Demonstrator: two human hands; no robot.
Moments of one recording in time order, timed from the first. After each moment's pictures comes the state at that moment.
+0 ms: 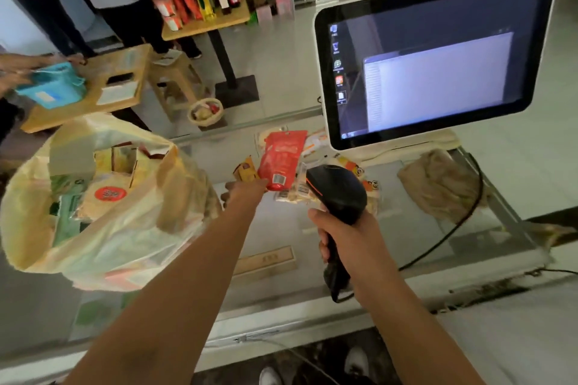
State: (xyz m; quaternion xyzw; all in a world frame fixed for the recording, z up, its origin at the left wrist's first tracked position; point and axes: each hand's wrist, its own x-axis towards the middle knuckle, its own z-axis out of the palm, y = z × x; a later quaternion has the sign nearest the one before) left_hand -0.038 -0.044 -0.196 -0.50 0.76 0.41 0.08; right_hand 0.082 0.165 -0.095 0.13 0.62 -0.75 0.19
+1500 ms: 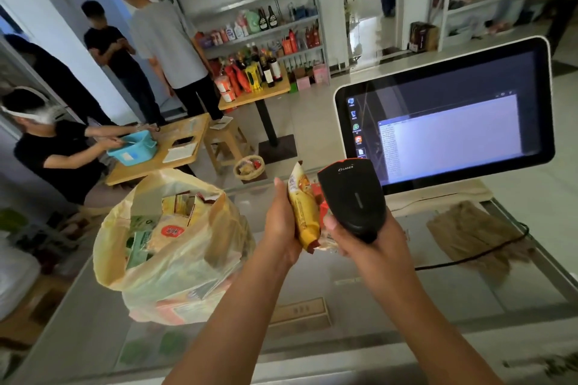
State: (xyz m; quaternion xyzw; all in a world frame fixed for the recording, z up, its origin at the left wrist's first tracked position) left_hand 0.034 0.032 -0.047 -0.26 0.53 0.81 0.01; right_hand 0.077 0.172 -0.050 -0.05 0.68 -0.73 0.01
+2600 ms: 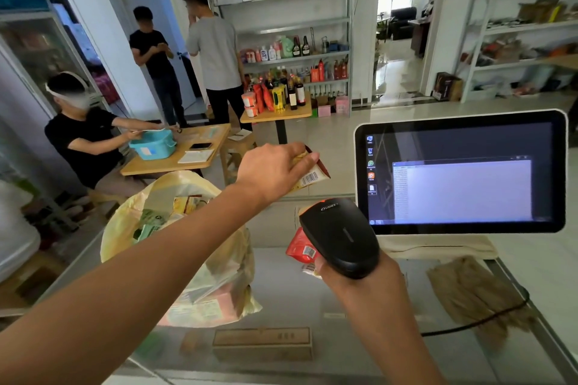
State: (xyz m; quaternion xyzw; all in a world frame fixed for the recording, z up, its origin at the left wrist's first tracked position) left_hand -0.004 -0.022 0.045 0.01 0.97 0.04 -0.22; right_hand 0.096 0.176 -0.009 -0.03 0.75 -0.65 0.07
